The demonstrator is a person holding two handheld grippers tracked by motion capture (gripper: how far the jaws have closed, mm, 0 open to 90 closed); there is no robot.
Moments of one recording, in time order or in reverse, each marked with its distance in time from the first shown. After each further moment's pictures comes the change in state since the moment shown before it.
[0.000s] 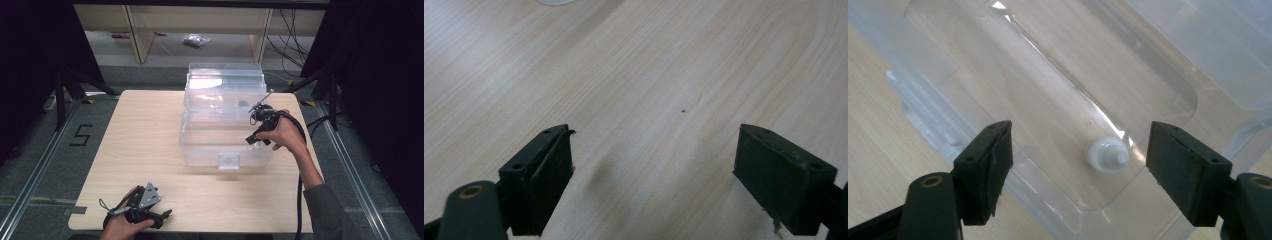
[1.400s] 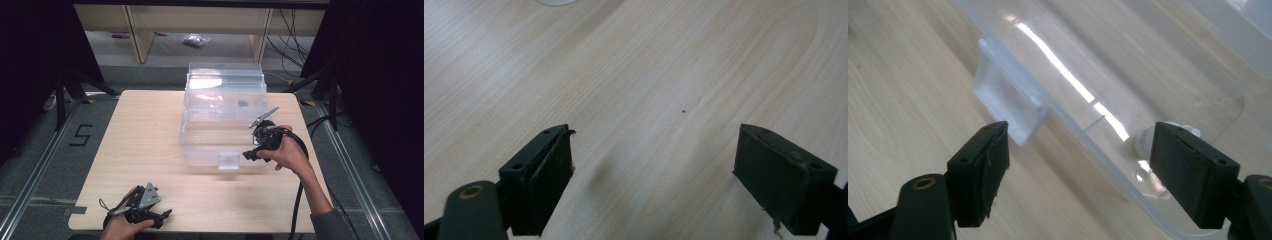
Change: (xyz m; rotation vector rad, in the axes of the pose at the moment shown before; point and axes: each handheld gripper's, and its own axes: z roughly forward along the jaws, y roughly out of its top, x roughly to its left) left arm 0.001 0.000 -0.003 0.015 -0.008 0.020; right arm 0.039 -0.038 -0.010 -0.110 0.049 -0.056
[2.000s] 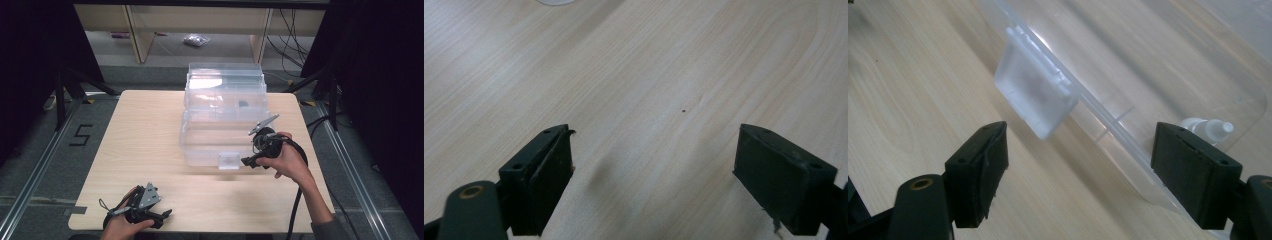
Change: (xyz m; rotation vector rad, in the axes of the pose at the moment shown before) left arm -0.001 0.000 0.003 -0.013 0.009 -0.019; right arm 0.015 -0.012 0.002 -0.022 0.009 -0.015
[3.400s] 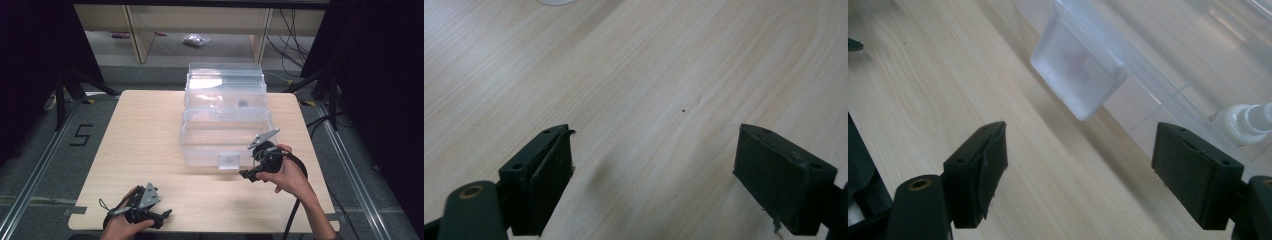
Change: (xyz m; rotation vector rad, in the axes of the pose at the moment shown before) left arm 0.001 0.000 -0.003 0.014 -0.011 0.019; right arm 0.023 -0.025 0.004 -0.032 0.039 -0.034
